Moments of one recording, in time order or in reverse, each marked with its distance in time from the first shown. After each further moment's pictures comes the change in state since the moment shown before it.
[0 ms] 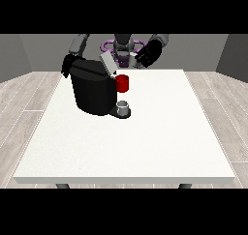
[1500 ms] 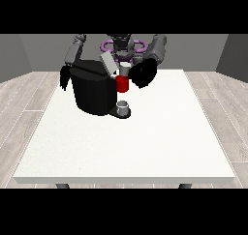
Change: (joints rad) left arm -0.286 0.178 0.114 0.134 0.035 0.027 0.009; right arm -0.178 -0.051 0.002 0.038 -0.016 0.128 -0.083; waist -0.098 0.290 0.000
